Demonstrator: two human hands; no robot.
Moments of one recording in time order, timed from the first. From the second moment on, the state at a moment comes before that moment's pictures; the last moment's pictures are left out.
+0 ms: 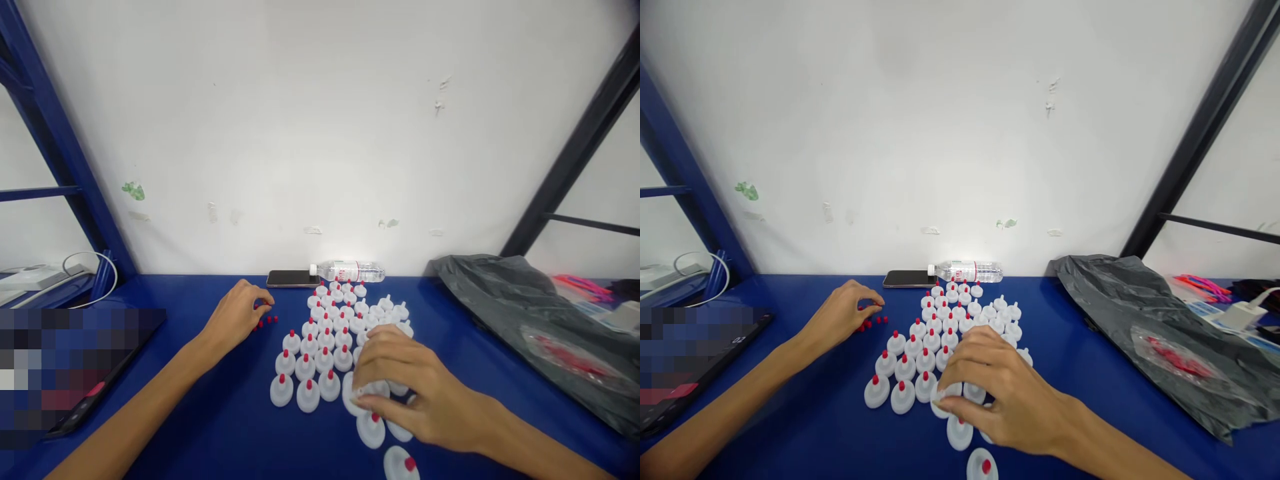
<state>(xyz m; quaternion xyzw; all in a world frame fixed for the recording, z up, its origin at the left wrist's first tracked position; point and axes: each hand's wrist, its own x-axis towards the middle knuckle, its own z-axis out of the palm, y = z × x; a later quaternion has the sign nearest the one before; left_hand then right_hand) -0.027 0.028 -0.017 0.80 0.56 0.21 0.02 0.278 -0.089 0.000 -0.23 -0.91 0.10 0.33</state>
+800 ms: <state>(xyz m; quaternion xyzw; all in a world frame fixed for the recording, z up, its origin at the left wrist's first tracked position) -0.027 0.030 -0.019 0.83 0.52 0.17 0.02 0.271 -0.095 0.001 -0.27 -0.92 0.12 0.25</state>
